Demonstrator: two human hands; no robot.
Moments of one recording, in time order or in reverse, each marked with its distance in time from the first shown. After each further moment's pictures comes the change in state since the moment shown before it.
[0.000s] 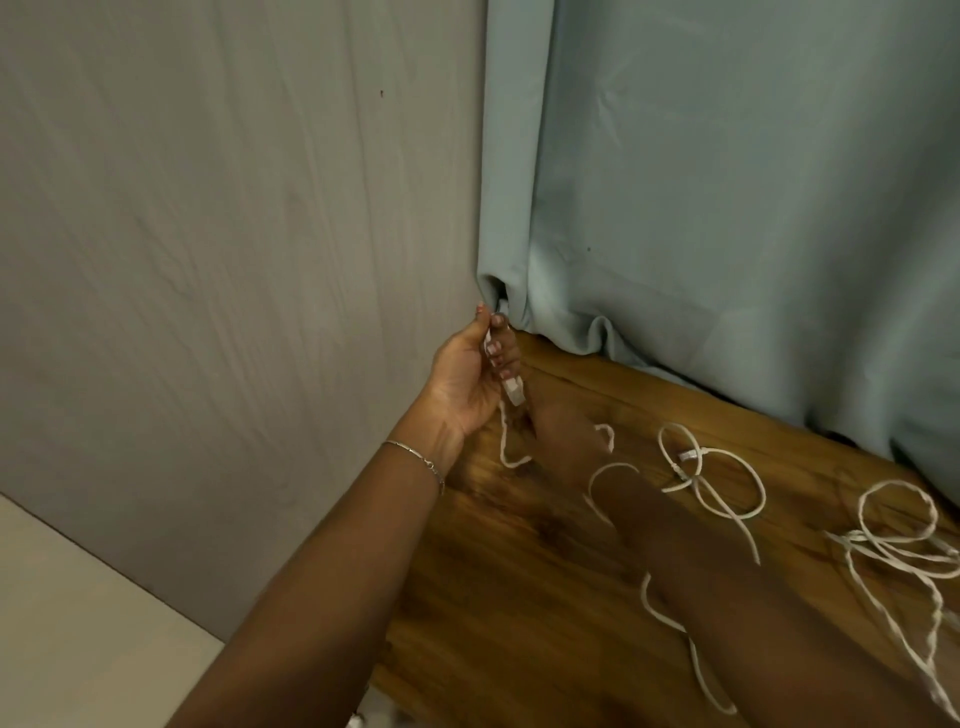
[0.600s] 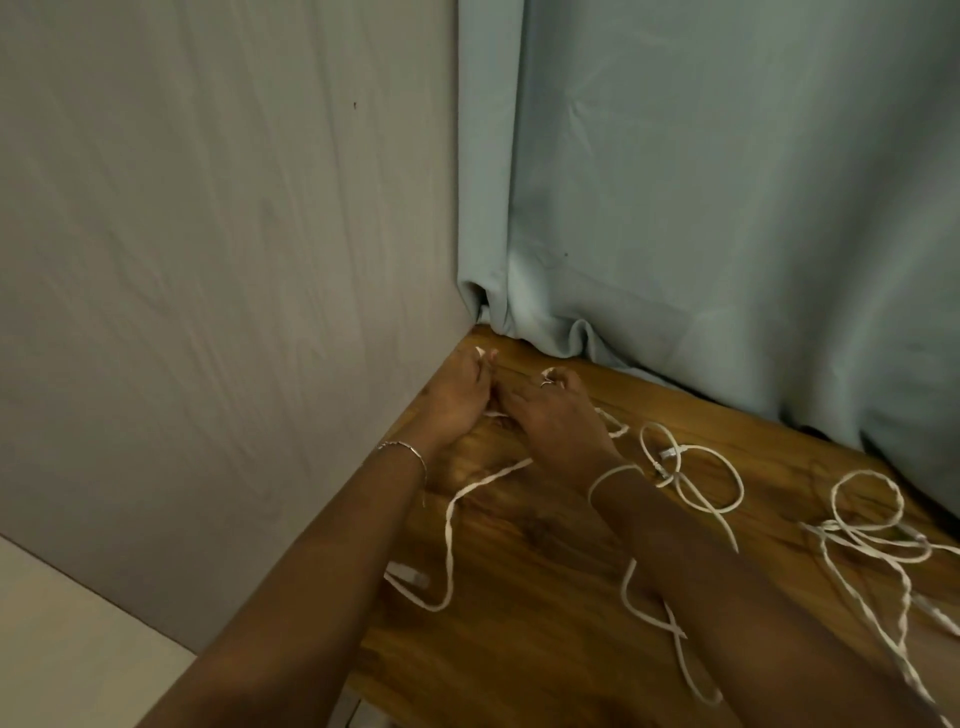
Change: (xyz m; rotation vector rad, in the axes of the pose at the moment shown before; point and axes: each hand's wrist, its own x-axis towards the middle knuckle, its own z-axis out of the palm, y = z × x) left_hand 0.014 -0.017 -0.029 1.580 0.169 0.256; right_hand -0.010 0.003 -0.017 -0.609 0.330 -0.367
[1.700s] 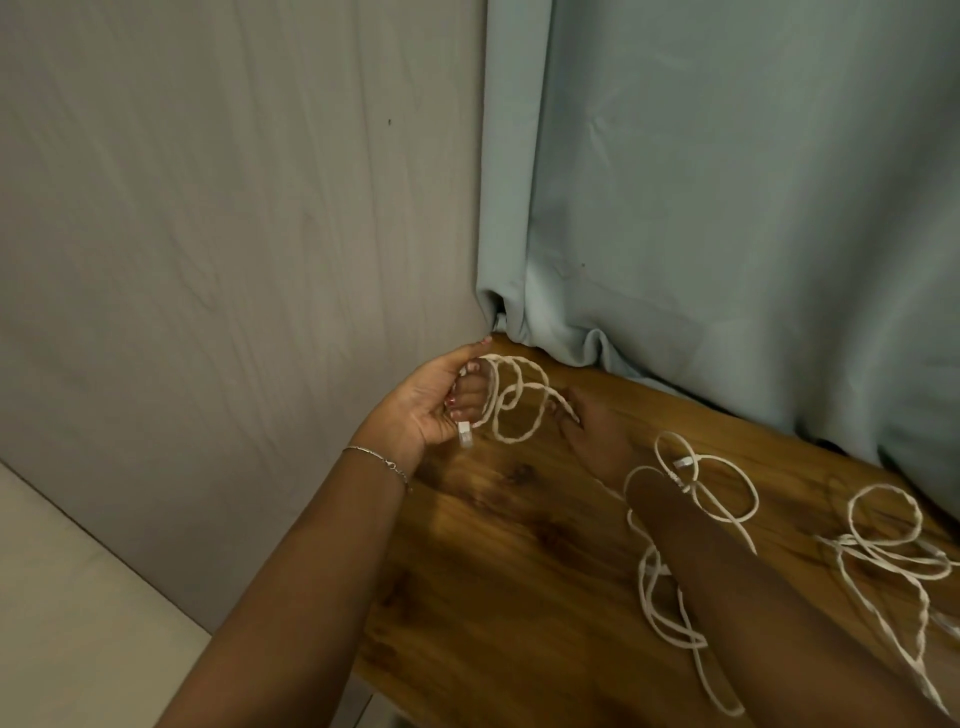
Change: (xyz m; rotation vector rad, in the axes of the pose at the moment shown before) left_hand -0.015 0.002 -0.052 -1.249 -0.499 -0.488; right_hand -0.012 0.022 0.019 0.965 -0.037 0.486
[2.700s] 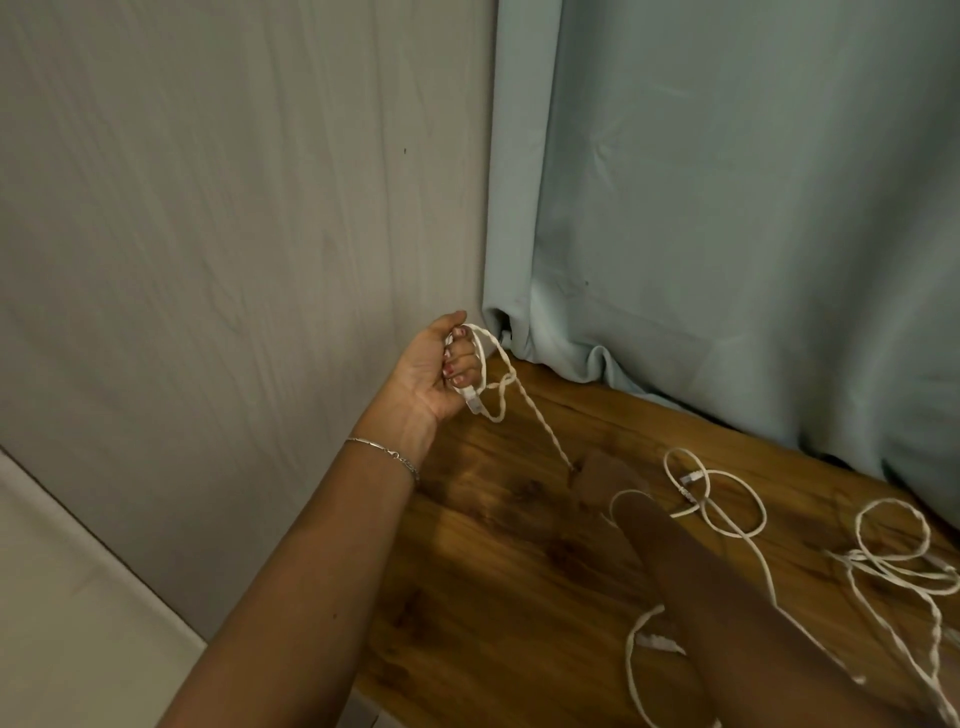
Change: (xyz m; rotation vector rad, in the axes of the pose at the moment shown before) left_hand -0.008 0.038 0.017 -0.307 0.102 0.195; right_hand -0.004 0.022 0.017 -0.426 -0.178 0.502
